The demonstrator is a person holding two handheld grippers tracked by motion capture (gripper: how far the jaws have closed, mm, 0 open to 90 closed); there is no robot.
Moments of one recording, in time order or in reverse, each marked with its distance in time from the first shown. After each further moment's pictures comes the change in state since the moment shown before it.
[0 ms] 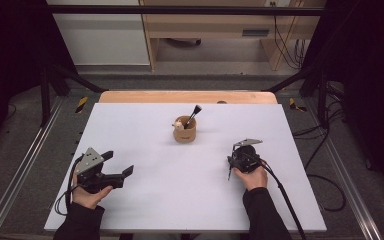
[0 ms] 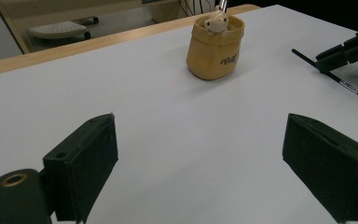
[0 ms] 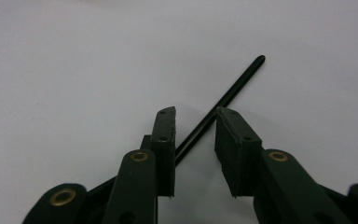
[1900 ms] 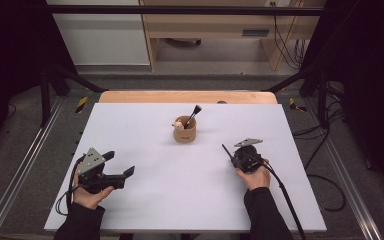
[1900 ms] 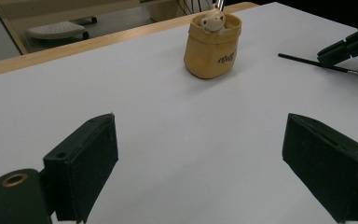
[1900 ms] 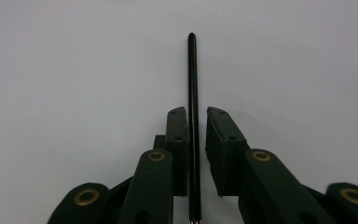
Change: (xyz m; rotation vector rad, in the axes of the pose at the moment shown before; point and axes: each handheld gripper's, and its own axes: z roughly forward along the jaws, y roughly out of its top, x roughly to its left) left arm -0.002 0.000 0.001 0.007 -0.003 0.016; right arm -0.003 0.001 -0.006 0.010 -0.016 -0.059
